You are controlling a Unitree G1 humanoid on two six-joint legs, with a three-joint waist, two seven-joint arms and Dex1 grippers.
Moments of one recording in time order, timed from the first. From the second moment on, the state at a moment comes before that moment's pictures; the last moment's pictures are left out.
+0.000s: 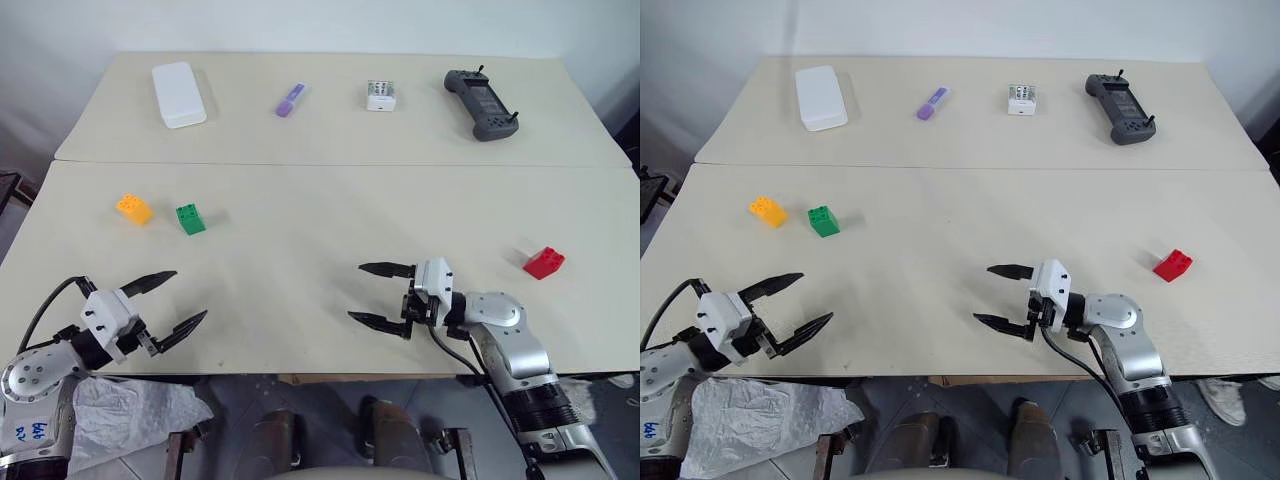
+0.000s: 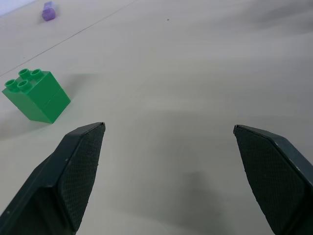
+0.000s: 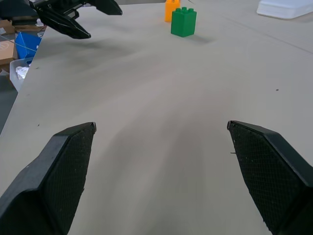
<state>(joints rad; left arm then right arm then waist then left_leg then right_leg) 0.14 0.64 0.37 0.03 -0.36 -0.24 -0.93 -0.26 -0.46 0.11 0.05 0.35 -0.05 1.13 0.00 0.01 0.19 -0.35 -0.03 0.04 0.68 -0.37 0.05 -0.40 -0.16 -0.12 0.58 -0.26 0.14</state>
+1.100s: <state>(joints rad) -0.20 0.47 -0.10 -0.09 -0.39 0.05 -1.00 0.36 -0.49 -0.76 -0.19 0.54 0.13 0.63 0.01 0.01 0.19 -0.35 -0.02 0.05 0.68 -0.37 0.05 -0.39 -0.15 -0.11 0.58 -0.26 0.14</state>
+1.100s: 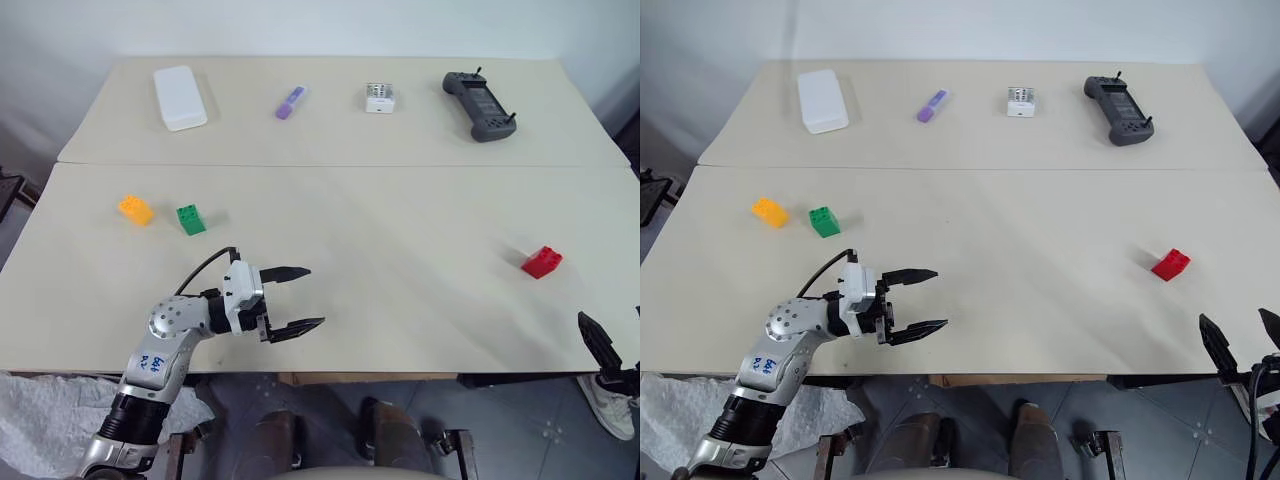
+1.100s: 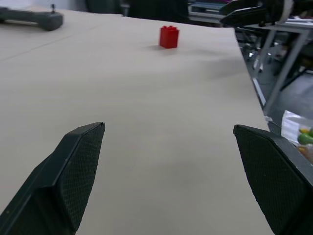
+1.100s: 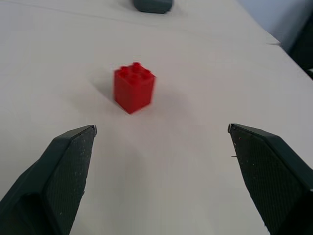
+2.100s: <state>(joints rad) -0.19 0.47 -0.08 -0.07 -0.36 0.01 -0.97 -0.27 -0.50 -0.57 -0.25 0.59 1.16 -0.19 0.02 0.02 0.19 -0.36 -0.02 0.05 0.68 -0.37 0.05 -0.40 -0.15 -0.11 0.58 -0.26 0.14</state>
